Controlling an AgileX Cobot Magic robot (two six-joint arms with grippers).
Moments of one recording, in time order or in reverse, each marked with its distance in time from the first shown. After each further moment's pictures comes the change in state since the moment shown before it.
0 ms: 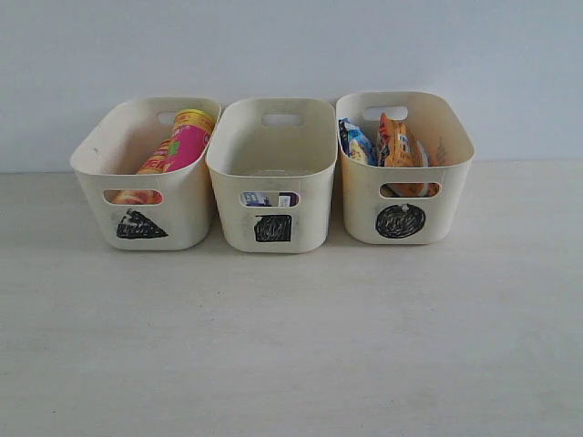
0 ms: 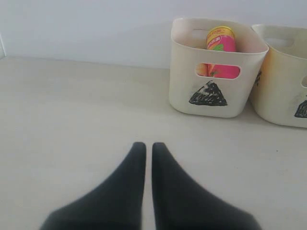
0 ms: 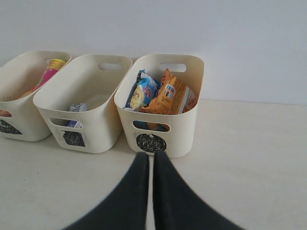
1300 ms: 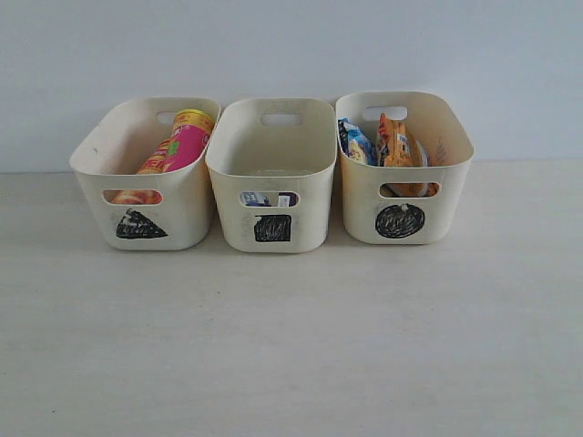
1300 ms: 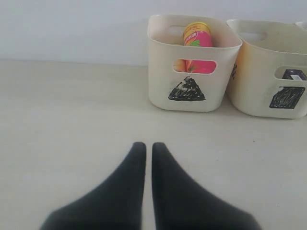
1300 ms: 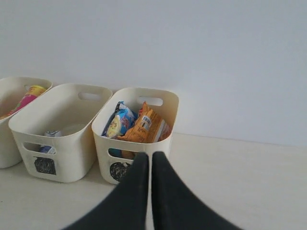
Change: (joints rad) left arm -0.079 0.000 0.000 0.000 0.005 0.004; right arm -0.024 -0.134 0.093 0.011 -0.123 -0.098
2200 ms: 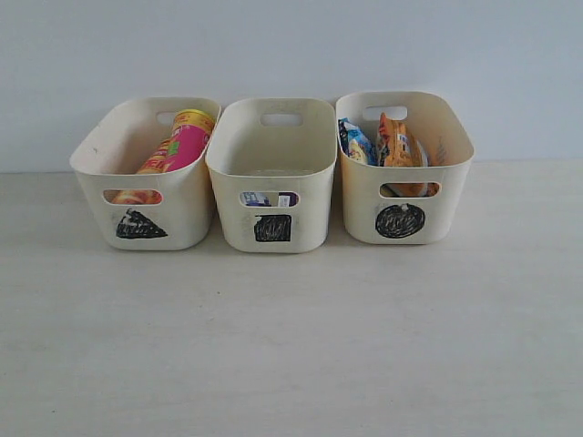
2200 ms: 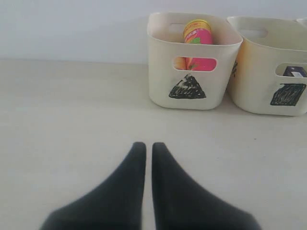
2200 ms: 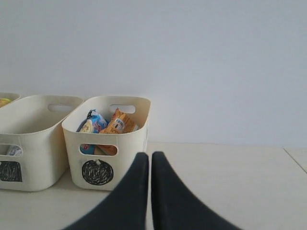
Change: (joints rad) left arm 0.000 0.000 0.000 0.000 0.007 0.008; right arm -0.015 -0.410 0.424 0.009 -0.221 -0.007
